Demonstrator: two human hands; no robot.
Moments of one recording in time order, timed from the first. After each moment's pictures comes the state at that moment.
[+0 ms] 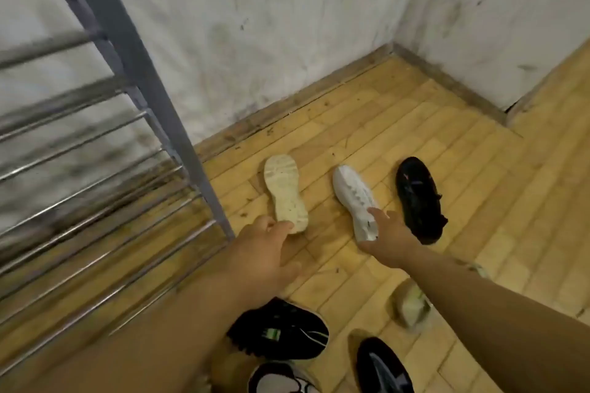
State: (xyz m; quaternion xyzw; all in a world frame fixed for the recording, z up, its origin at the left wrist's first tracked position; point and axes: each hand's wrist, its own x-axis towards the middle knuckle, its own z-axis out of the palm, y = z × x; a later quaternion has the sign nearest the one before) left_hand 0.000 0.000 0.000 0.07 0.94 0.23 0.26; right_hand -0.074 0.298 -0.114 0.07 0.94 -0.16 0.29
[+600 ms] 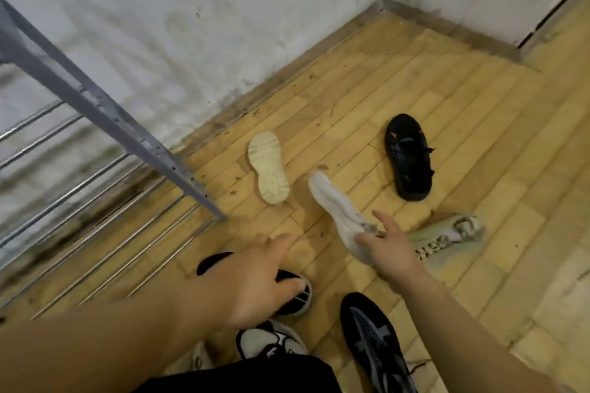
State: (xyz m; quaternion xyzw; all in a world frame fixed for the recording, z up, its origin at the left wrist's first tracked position) left_hand 0.071 0.096 0.026 0.10 0.90 0.17 0.40; right_hand 0.047 0.344 -0.121 0.27 0.75 -0.57 0.22
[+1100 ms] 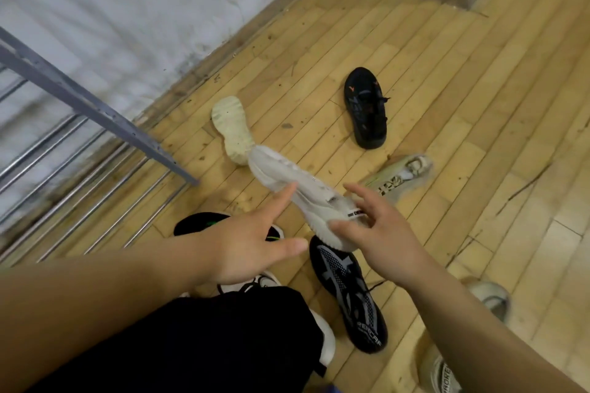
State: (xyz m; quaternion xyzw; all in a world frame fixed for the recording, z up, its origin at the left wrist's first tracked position) left_hand 0.110 0.142 0.046 0.10 0.85 0.24 0.46; right_hand 0.157 0.377 -0.025 0.12 0.79 -0.57 0.18
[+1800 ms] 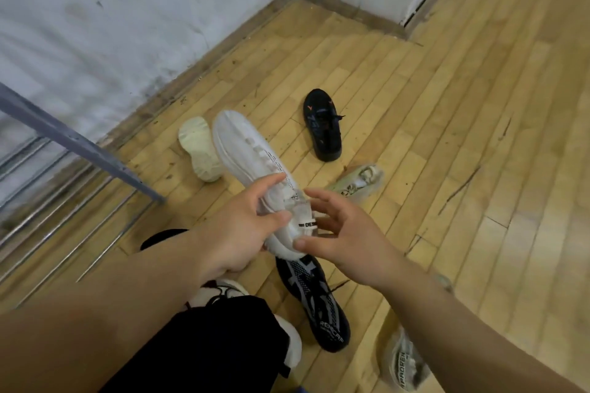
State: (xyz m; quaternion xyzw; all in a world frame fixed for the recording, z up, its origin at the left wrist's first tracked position) left_hand 0.122 0.201 0.058 -0.03 0.79 0.53 0.32; right_hand 0.179 0.398 0.025 0.06 0.72 -0.68 0.17
